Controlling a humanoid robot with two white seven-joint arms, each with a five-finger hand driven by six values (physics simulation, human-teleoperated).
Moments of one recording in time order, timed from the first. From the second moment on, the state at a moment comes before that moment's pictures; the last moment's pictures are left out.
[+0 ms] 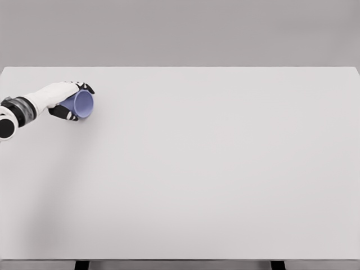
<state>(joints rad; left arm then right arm) -0.67 0.71 -0.69 -1.18 -0.33 -0.11 -0.34 -0.02 0.00 -0.08 -0.01 0.07 -0.06 0.07</state>
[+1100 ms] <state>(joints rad) -0.69 0.47 -0.48 -1.00 0.52 -0.09 -0.61 -0.02 0.00 -0.08 -0.01 0.07 -0.06 0.07</state>
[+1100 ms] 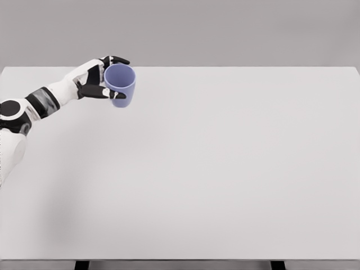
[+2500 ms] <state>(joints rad) -0.65 0.41 -0.49 -1.00 0.51 -0.10 -0.61 -0.02 0.00 -0.08 -0.01 0.07 -0.06 0.07</state>
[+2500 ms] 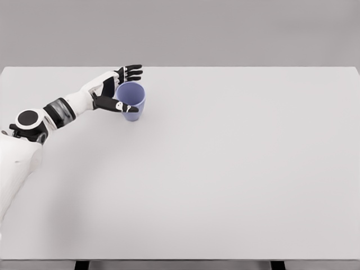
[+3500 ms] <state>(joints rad) -0.72 0.71 -0.49 -1.00 0.34 -0.33 -0.61 -0.02 0.00 -0.08 -0.01 0.07 -0.06 0.07</state>
